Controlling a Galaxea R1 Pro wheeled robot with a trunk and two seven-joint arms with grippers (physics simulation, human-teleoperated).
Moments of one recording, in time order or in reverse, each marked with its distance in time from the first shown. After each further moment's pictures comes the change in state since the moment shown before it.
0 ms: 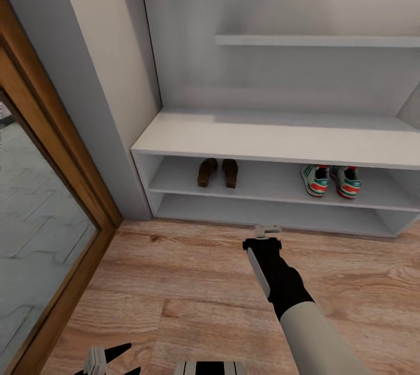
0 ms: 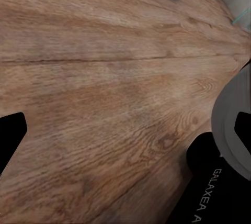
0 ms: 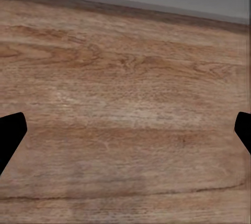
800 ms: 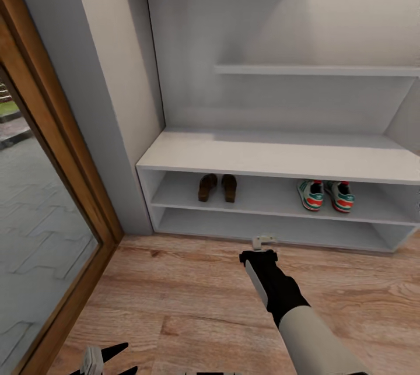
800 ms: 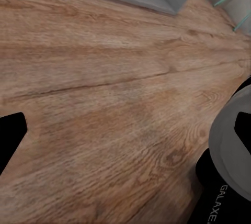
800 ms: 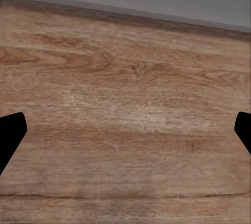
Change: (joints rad) left arm -0.001 0.012 0.011 0.003 -0.001 0.000 0.000; right arm 0.003 0.000 0.001 0.157 -0.002 -0.105 0.051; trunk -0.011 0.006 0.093
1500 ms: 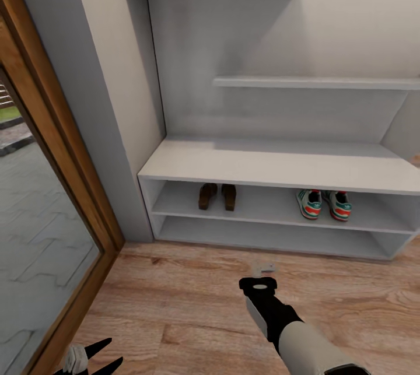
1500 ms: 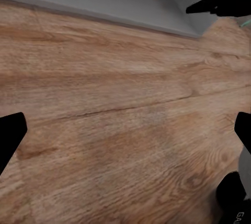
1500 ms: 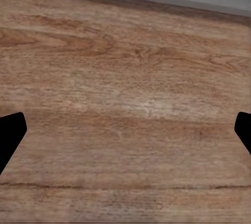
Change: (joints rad) left arm 0.006 0.022 0.130 0.006 -0.011 -0.014 0.009; right arm 0.001 0.000 -0.001 0.403 0.007 -0.419 0.016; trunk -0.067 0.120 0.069
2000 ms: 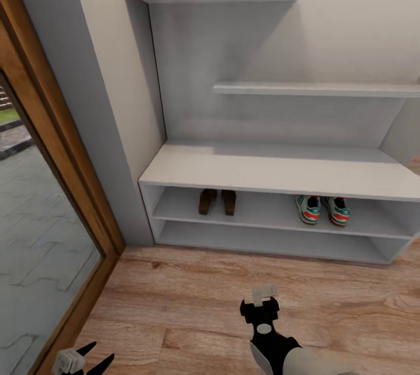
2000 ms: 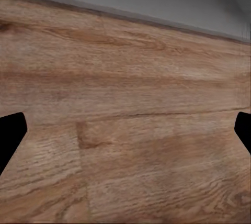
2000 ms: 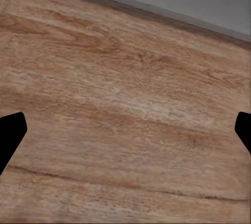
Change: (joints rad) left arm 0.029 0.001 0.027 0.016 0.000 -0.048 0.217; right arm 0.037 0.000 0.002 0.283 0.162 -0.389 0.000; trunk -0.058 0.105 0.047
